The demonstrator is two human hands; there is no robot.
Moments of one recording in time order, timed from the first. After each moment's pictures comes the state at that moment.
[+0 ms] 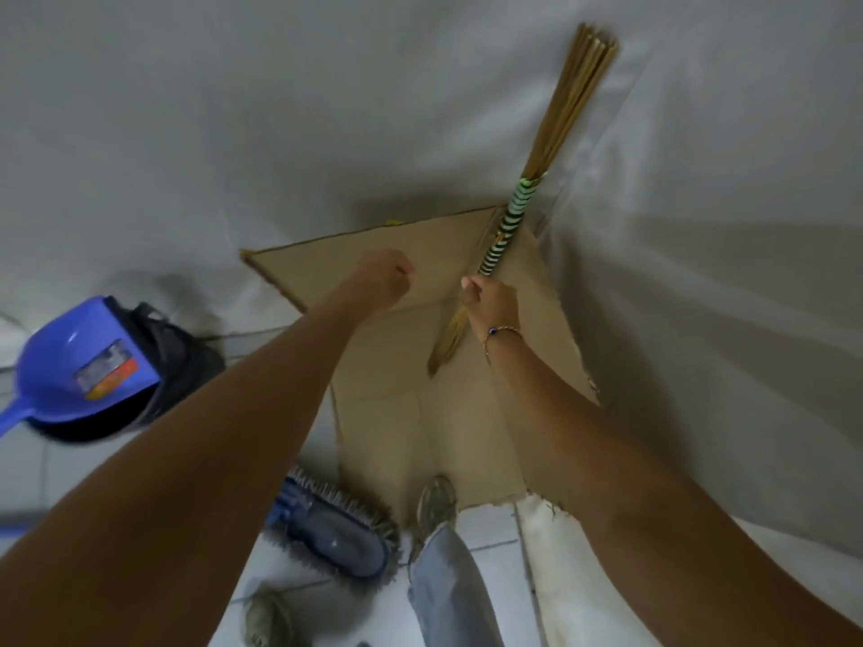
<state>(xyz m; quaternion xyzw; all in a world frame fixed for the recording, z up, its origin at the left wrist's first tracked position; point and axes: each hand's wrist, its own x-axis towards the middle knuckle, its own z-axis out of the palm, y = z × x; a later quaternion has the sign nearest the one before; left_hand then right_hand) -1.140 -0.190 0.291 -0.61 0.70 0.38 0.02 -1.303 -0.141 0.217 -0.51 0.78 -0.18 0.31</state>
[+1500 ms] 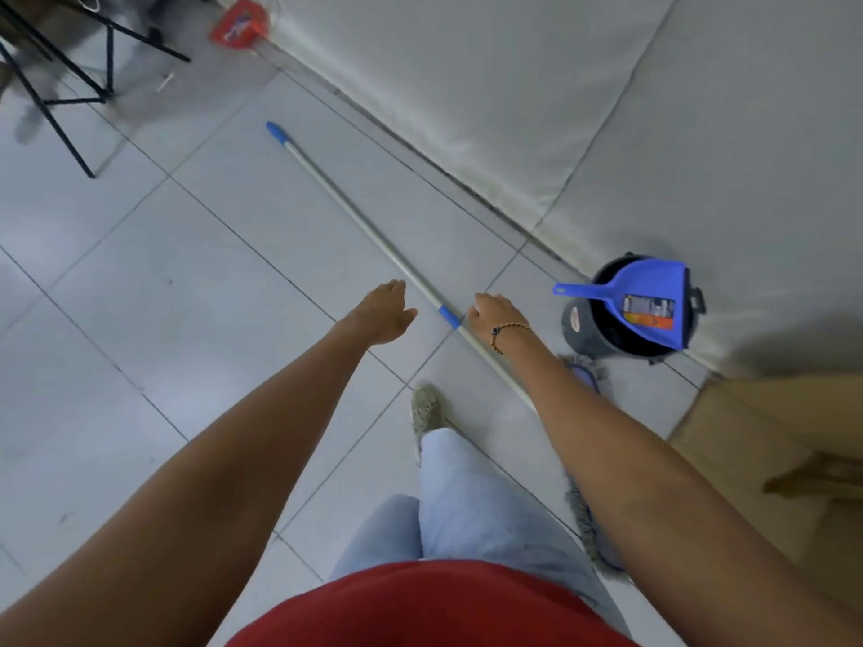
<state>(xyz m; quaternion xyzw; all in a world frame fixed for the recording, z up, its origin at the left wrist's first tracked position) -0.223 0.294 0.413 -0.83 0.40 0.39 0.02 -0.364 0.171 0.367 -0.82 0.41 0.23 0.33</state>
